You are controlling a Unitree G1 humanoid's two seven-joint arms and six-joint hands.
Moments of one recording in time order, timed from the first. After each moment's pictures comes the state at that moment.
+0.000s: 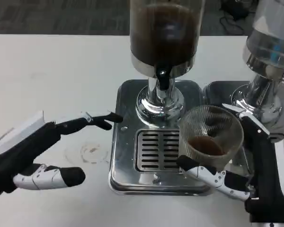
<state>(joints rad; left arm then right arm) -0.02 0.65 0.11 0.35 -0.18 -0.95 -0.76 0.30 -0.04 0.14 0.01 -0.48 -0.62 -0.41</state>
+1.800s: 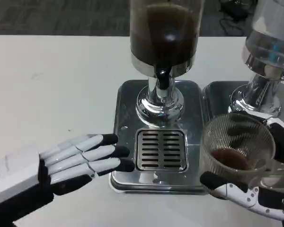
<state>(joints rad) 0.26 0.83 0.18 0.08 -0.19 -1.22 -0.72 0.56 -0.08 0.04 -0.37 -0.34 -0.53 -0.14</state>
